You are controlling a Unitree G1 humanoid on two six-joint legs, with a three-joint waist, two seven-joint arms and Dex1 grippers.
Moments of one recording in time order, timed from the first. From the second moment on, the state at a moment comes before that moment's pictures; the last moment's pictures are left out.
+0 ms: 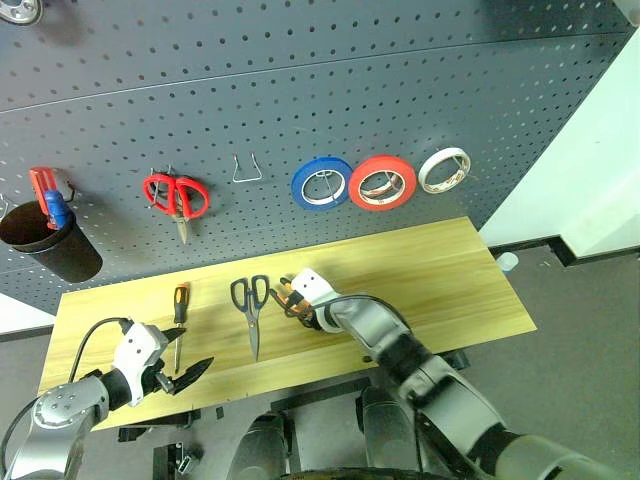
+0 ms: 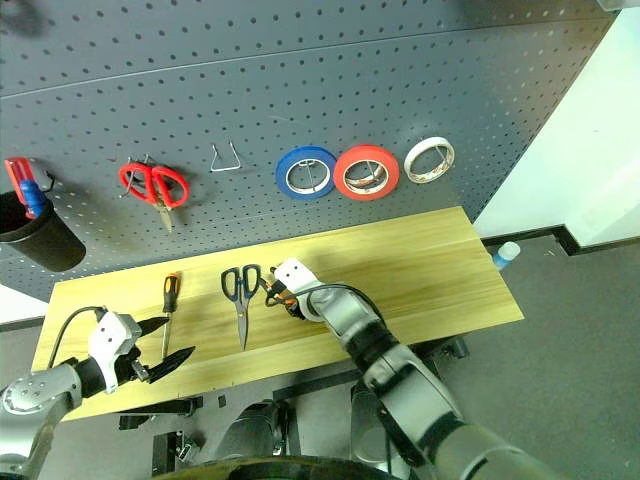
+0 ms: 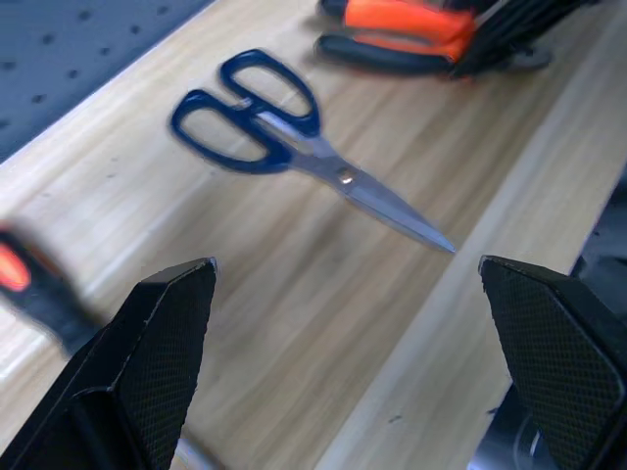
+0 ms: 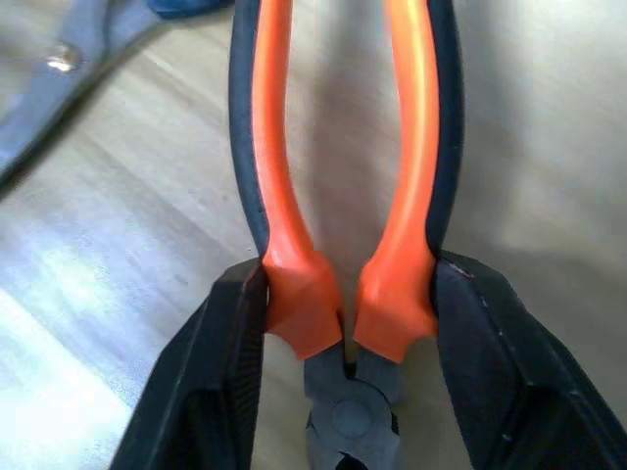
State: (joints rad) left arm 0.32 0.66 0.23 0.08 -0.30 -0.03 -0.90; right arm -0.54 -0.10 0.53 0.38 -0.10 0.63 0.46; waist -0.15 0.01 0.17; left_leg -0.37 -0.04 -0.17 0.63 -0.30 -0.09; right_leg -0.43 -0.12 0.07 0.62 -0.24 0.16
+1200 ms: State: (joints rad) left arm 0.06 0.50 0.31 0.08 -0.39 -0.15 -0.80; right arm -1.06 0.12 0.18 0.46 0.10 0.28 0.48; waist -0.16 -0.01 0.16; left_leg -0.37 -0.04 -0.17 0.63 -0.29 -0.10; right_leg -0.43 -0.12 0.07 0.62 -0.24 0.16
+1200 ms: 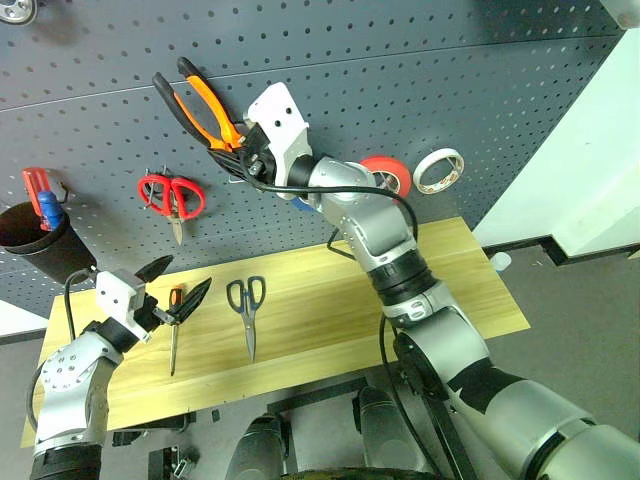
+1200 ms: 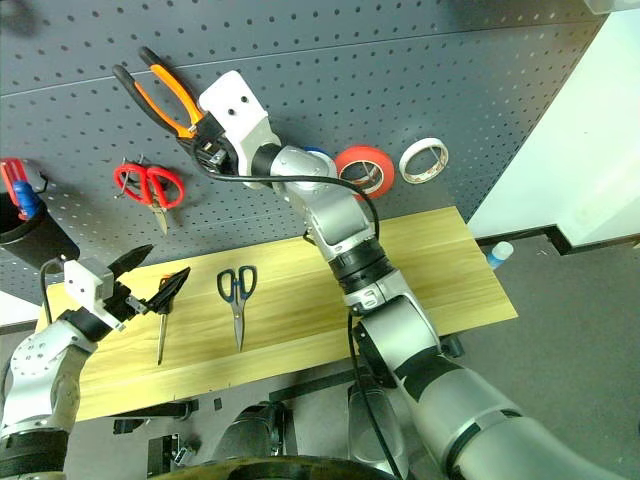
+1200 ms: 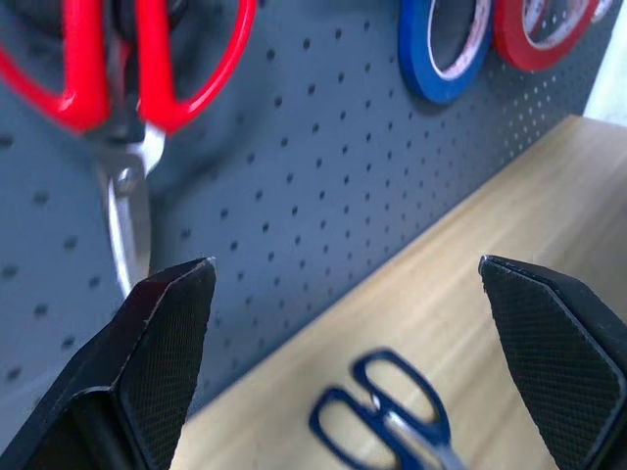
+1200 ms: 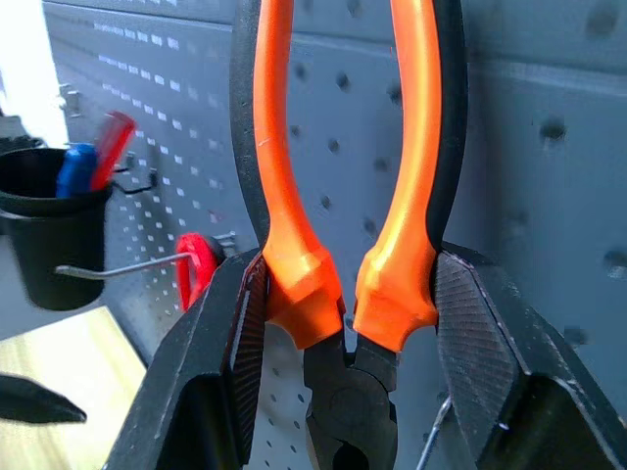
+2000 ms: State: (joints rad) left arm 0.06 0.47 0.26 0.04 -0.38 -0.13 -0.76; right arm -1.13 0.20 0.11 0.72 0.10 -0.06 0.38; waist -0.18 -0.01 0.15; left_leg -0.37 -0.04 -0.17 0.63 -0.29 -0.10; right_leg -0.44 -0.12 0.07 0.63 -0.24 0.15
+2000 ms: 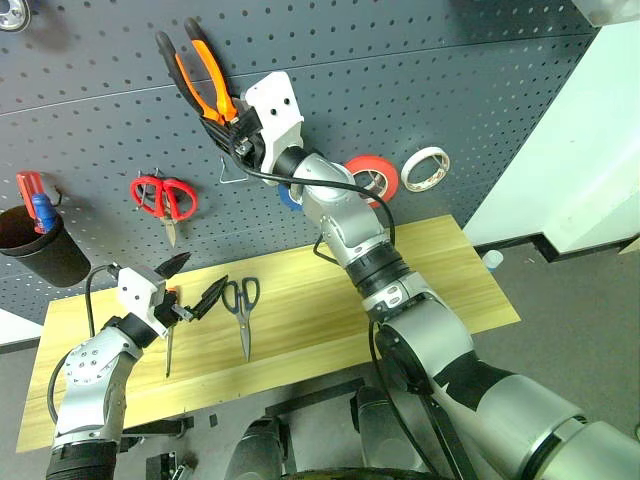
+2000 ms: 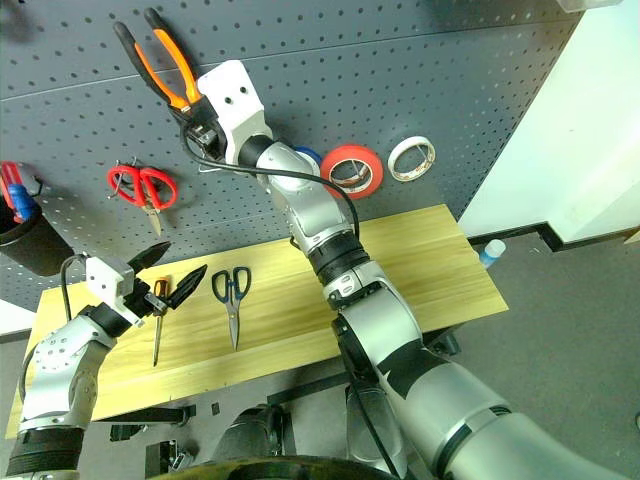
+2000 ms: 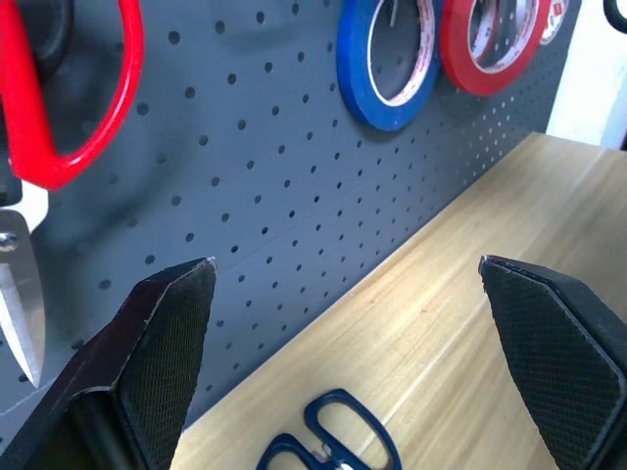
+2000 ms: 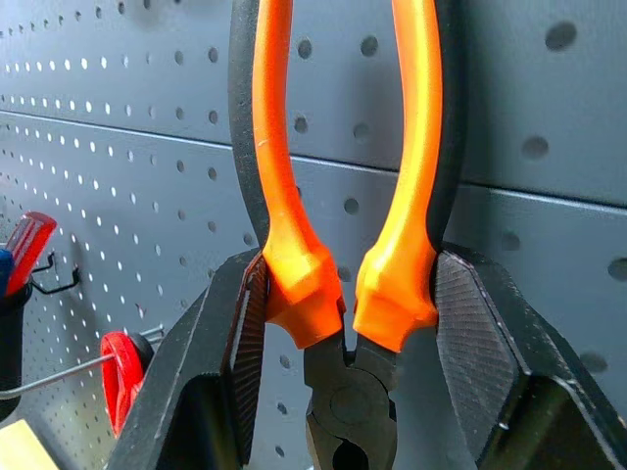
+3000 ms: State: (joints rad) left arm 0.18 0.58 0.40 -0.05 -0.45 -0.05 -0.76; right arm -1.08 0.19 0.16 0.74 0.12 -0.15 0.35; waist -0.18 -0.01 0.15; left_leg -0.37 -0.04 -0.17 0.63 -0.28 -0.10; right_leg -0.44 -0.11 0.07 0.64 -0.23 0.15
